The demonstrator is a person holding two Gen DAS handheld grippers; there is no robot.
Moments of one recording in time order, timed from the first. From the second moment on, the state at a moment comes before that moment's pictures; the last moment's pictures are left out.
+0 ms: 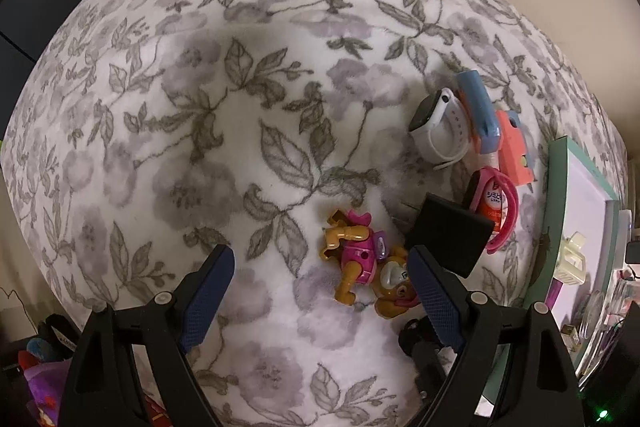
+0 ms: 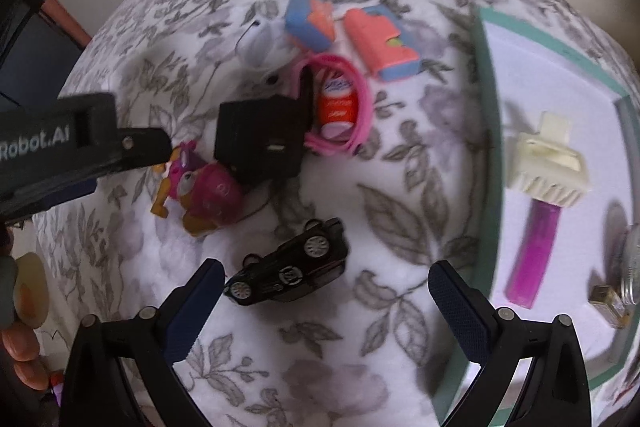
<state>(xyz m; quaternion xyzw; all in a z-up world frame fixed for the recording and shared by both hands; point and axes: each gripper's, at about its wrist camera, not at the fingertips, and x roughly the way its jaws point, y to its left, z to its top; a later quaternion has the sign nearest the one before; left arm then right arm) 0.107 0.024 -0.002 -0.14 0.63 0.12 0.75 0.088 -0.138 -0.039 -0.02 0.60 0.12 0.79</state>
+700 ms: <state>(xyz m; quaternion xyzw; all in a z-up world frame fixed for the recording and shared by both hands) 0.110 0.020 -0.010 -0.15 0.65 0.10 0.74 0.082 -0.109 -0.066 -0.08 0.60 0.13 0.79</state>
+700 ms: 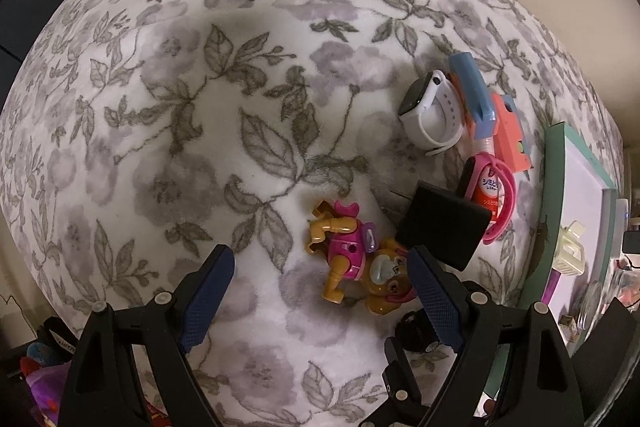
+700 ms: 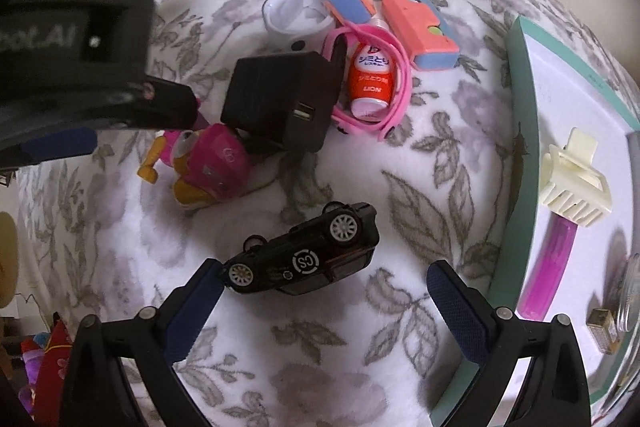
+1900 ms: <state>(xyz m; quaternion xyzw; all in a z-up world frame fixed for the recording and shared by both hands) 0.123 -0.025 -0.058 -0.11 0.68 0.05 0.72 0.109 -0.165 -0.055 -0.03 0.58 0.10 0.81</state>
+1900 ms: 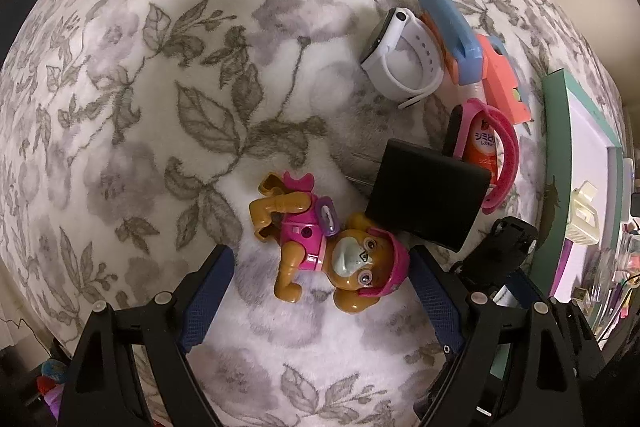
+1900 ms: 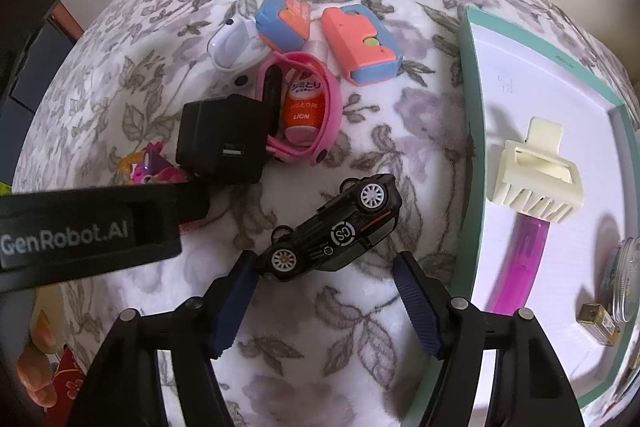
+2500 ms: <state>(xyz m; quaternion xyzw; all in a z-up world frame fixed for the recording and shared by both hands) 0.127 -0.018 -0.057 -0.11 0.67 0.05 0.73 0.116 -0.171 -0.046 -0.02 0.57 0.11 0.82</state>
